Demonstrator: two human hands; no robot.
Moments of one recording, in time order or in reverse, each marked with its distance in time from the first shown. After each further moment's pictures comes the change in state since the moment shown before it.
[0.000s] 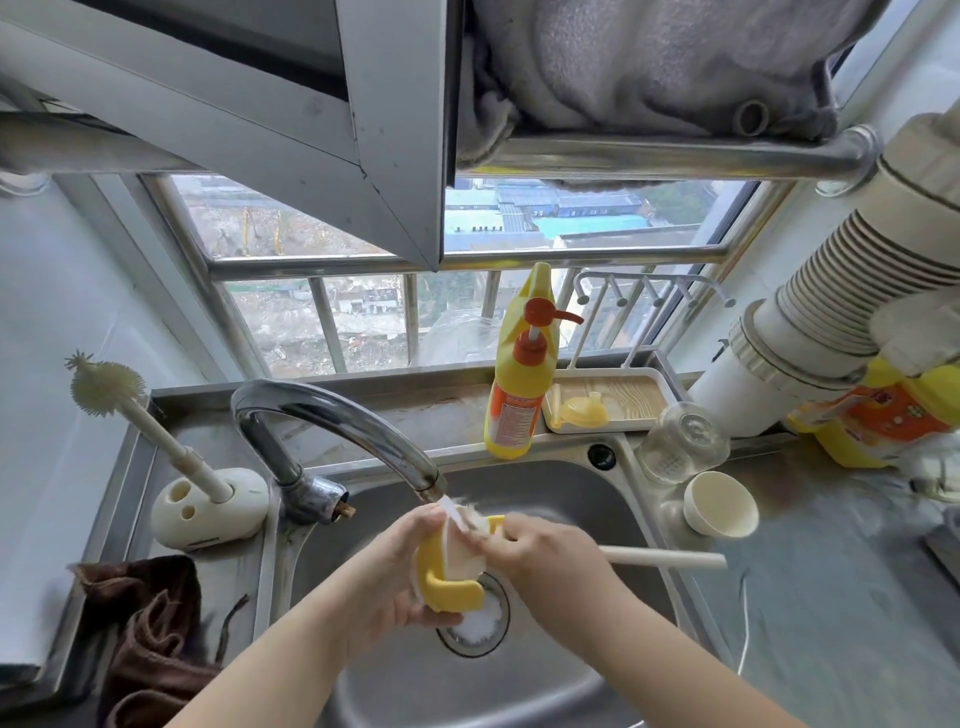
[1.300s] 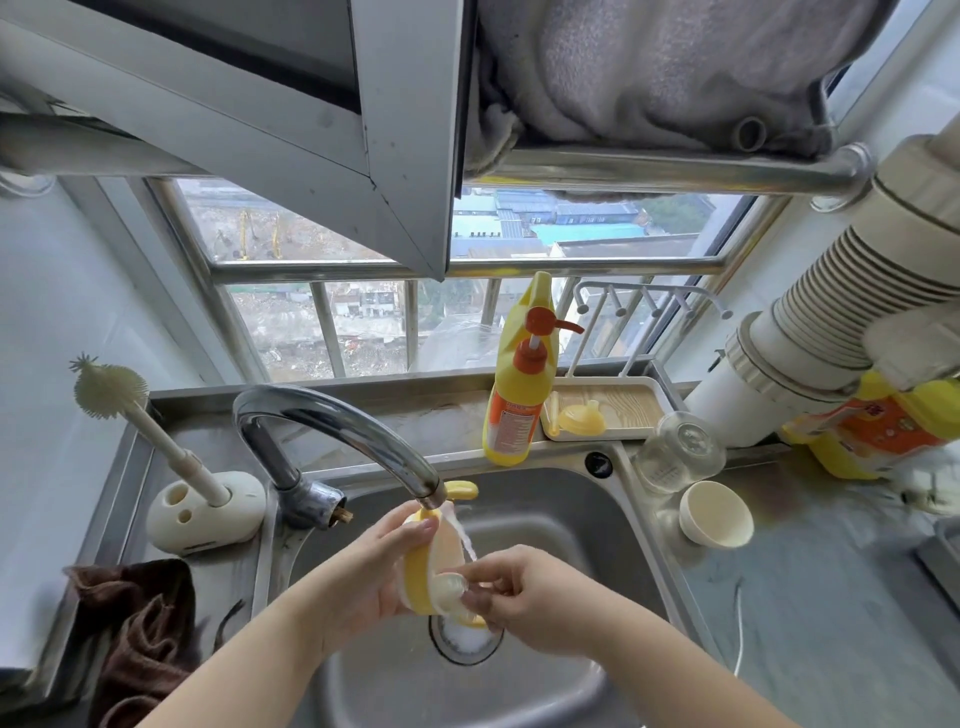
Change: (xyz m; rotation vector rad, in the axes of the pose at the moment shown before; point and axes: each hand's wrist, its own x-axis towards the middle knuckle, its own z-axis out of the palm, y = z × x) left_hand -0.001 0.004 -0.019 -0.012 -0.169 0.087; right_hand 0.004 -0.019 -0.023 1.048 -0.430 0.398
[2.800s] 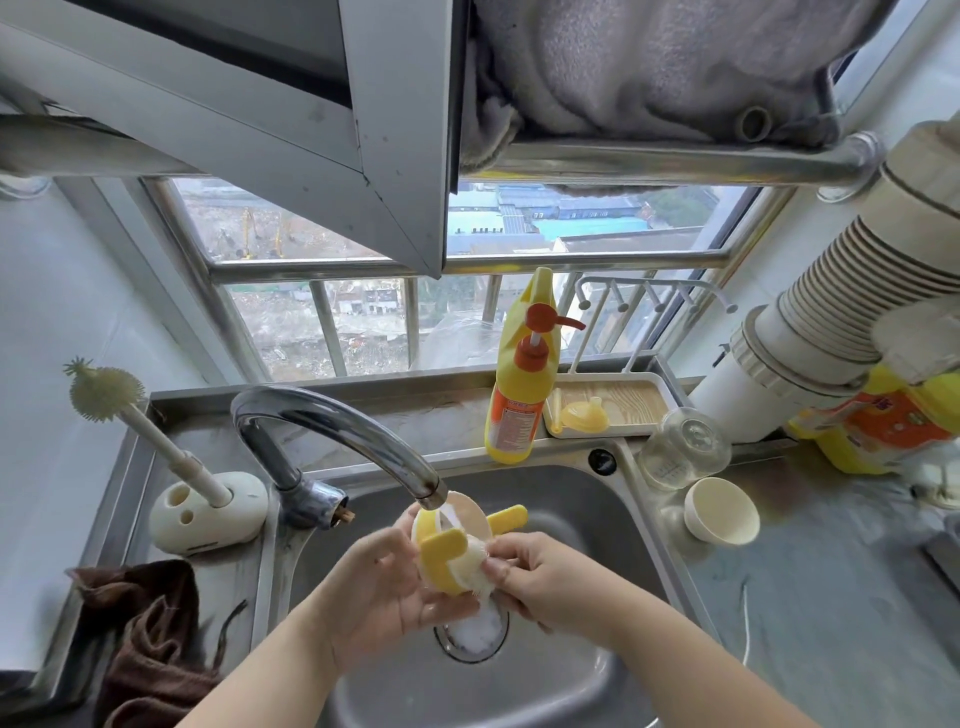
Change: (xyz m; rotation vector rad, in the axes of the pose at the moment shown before) left_hand 0.004 -0.009 0.002 -0.400 -0.144 -0.058; right_hand 0.007 0.012 -0.010 0.109 0.022 0.030
